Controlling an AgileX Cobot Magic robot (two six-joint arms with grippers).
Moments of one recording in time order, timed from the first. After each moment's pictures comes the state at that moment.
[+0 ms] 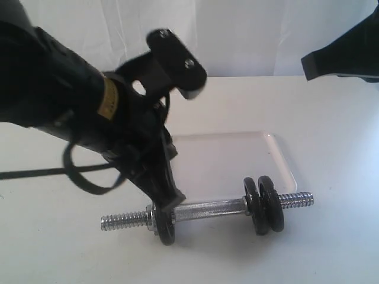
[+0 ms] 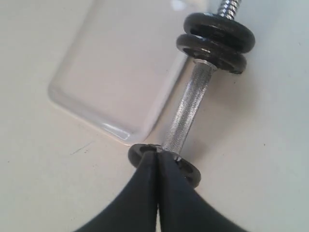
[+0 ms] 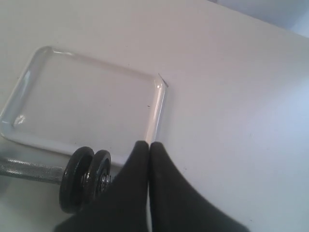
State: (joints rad) left arm -1.03 1.34 -1.16 0.22 0.79 -0.01; right arm 0.56 1.08 -1.16 -0.37 0.96 0.33
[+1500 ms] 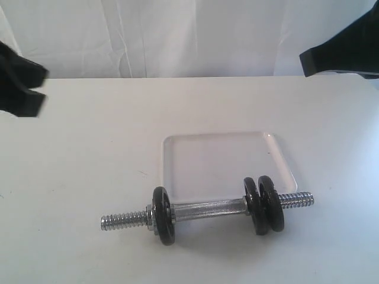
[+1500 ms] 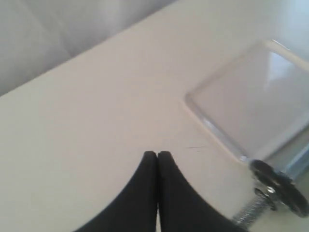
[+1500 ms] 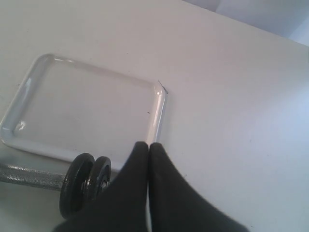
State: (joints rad) left arm -0.67 0.92 -0.97 0.29 0.70 -0.16; right arm 0.56 1.08 -1.16 -0.37 0.95 0.33
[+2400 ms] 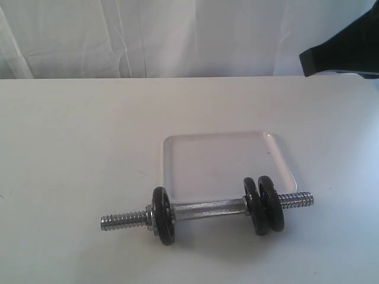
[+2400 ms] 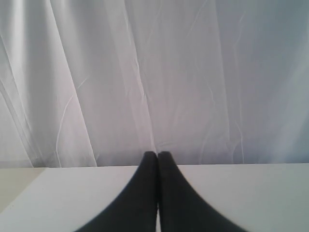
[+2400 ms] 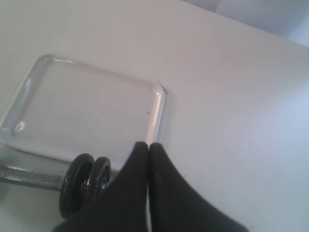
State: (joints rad) left arm -0.11 0.10 -0.79 0.31 0.70 -0.16; right arm 0.56 1.08 -1.16 -0.37 0.95 0.33
